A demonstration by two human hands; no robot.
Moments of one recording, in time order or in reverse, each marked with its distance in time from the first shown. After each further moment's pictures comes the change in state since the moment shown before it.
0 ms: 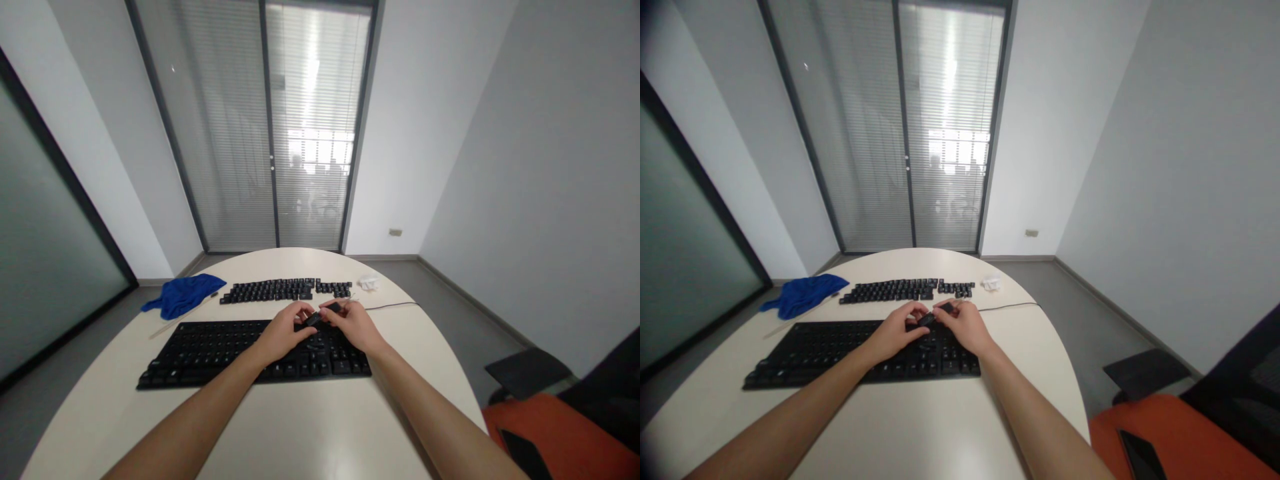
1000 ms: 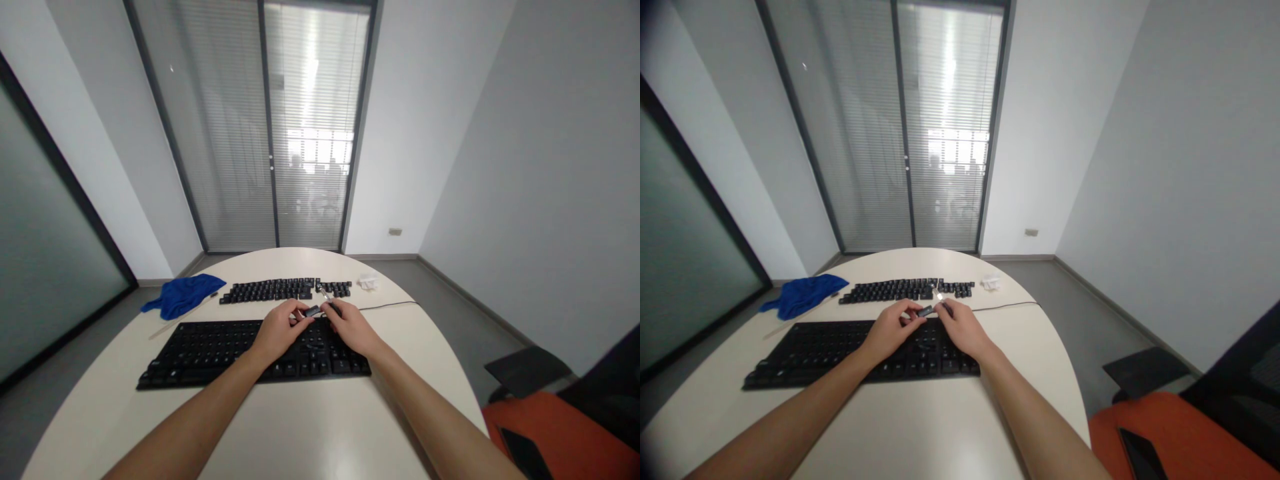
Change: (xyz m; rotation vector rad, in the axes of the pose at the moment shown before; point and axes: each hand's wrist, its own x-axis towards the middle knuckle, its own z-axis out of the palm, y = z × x) left_hand -0.004 0.007 -0.002 0.174 0.187 0.023; right_hand -0.004 -0.009 0.004 -0.225 -0.006 0.026
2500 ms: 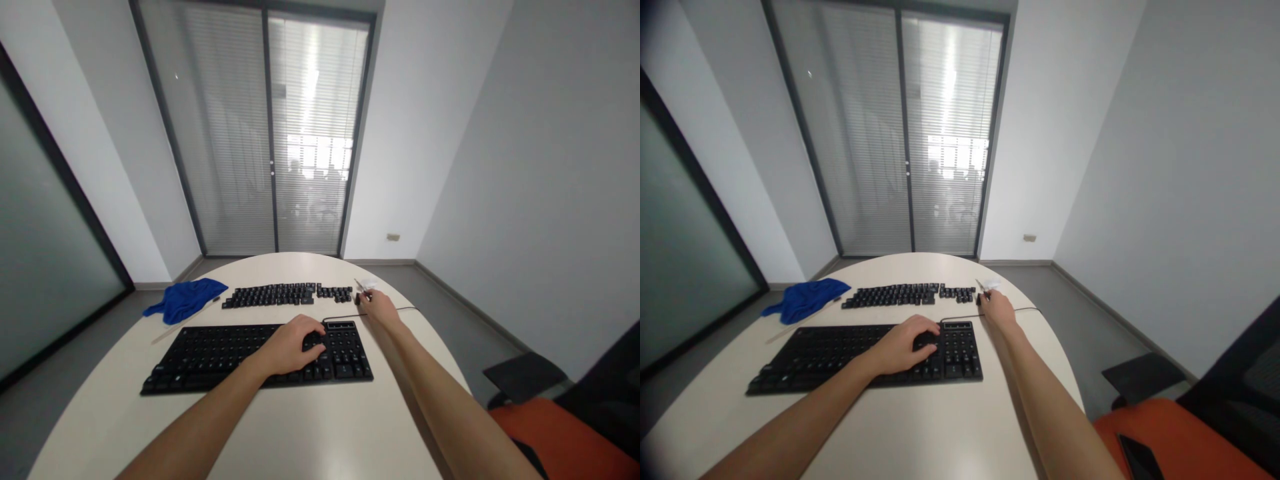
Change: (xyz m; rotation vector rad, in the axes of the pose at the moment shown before) left_hand -0.009 0.008 -0.006 0.106 -0.303 0.278; right_hand 0.042 0.080 -0.057 -0.634 0.257 0.445
